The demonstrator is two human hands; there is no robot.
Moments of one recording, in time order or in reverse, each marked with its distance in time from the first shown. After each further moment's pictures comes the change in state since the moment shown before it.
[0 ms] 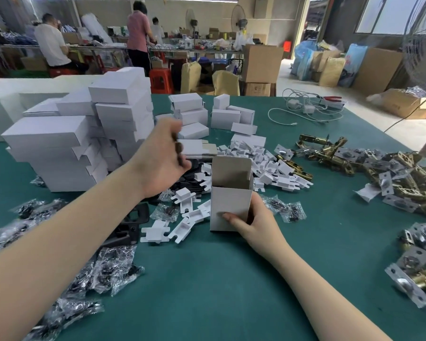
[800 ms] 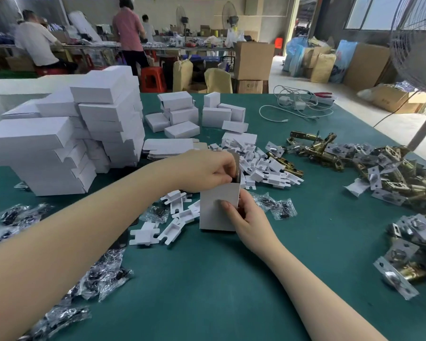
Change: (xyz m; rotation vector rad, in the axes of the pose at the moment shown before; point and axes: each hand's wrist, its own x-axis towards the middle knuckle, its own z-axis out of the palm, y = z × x) left_hand 0.025 -0.020 0.051 1.755 -0.544 0.332; right_hand 0.000 -0.004 -0.002 0.012 0.010 0.000
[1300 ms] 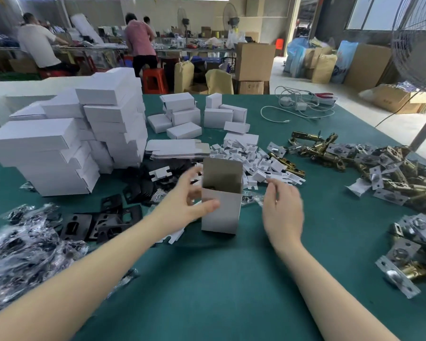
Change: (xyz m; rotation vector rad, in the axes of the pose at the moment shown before) left_hand -0.046 -0.028 0.089 -0.973 0.345 -0.216; right_hand 0.007 0.000 -0.029 -0.420 0.563 0.143
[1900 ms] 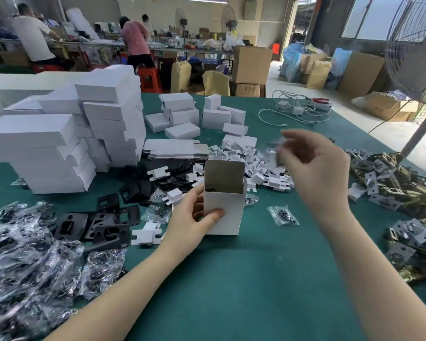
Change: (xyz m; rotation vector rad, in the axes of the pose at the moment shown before) left_hand -0.009 -0.024 0.040 -0.208 0.245 0.146; right_hand 0.031 -0.075 -0.080 0.219 0.076 -0.408
